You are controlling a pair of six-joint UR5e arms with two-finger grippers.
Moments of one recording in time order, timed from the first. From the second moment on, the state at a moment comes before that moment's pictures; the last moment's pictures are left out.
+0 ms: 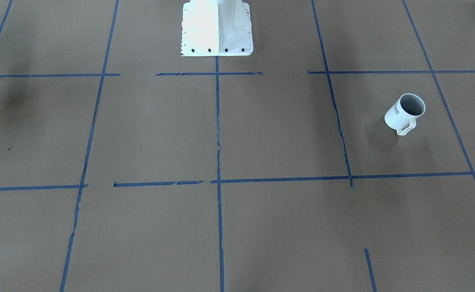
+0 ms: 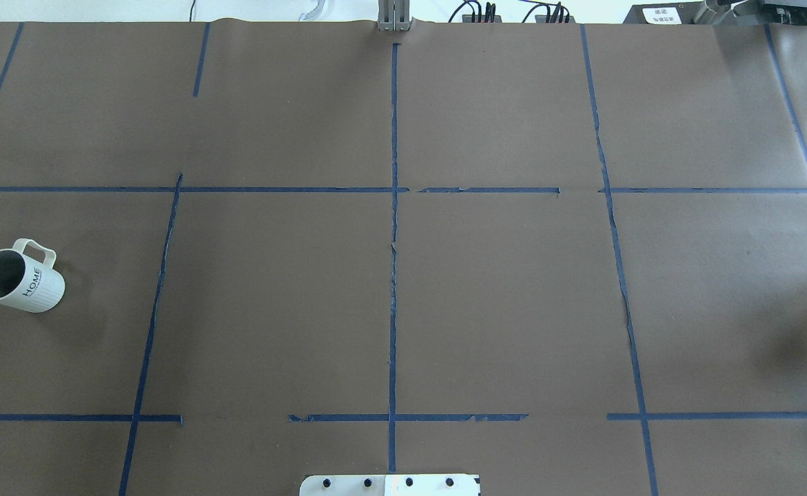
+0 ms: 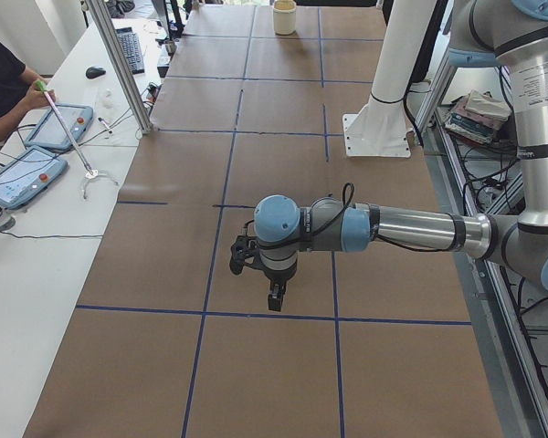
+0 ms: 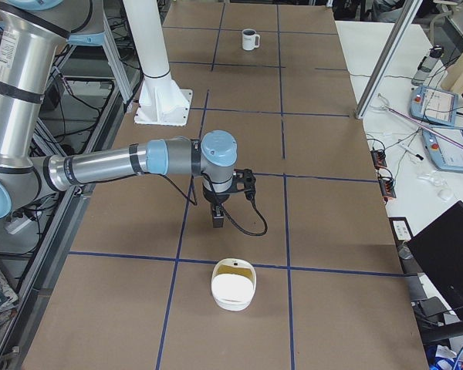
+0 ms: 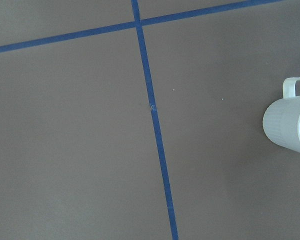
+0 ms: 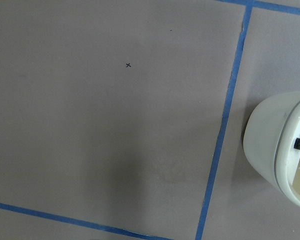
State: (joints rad) left arm -1.56 -1.31 -1.91 -1.47 -2.40 0.12; right arm 1.46 -1.91 2.11 -1.74 2.37 -0.07
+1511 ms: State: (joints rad) left arm -1.56 -1.32 -1.92 -1.47 -2.41 0.05; right arm 1.43 -1.99 2.03 -1.43 2.39 0.18
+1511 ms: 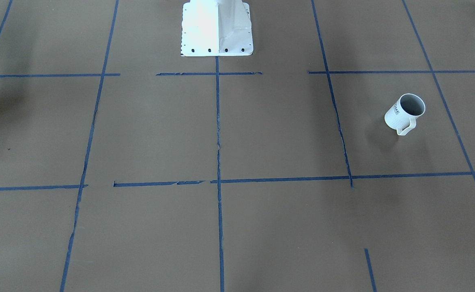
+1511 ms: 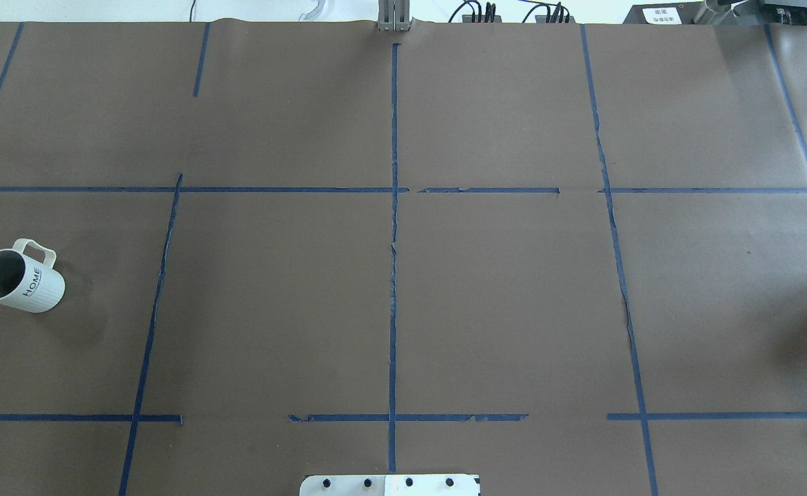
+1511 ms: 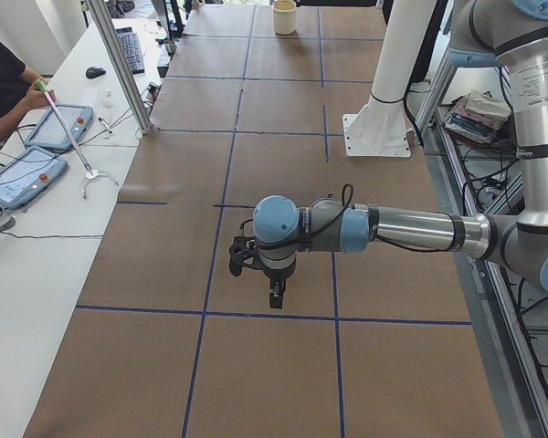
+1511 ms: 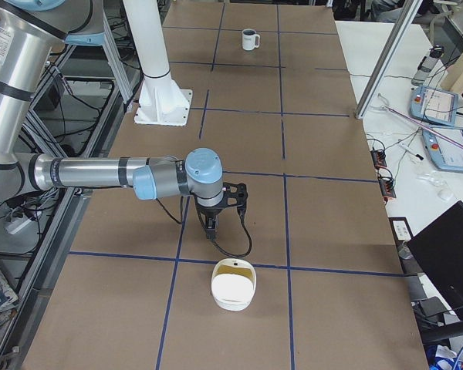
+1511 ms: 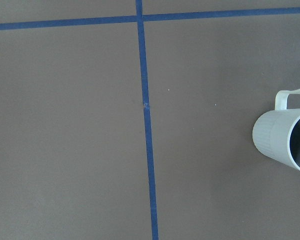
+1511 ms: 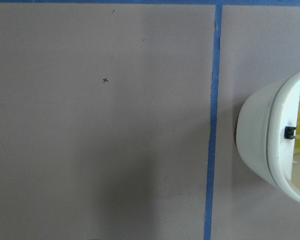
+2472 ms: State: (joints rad) left arm -1.56 -1.31 -1.93 -1.48 -2.31 0.12; right arm 1.36 -1.99 2.04 -1.42 2.33 0.16
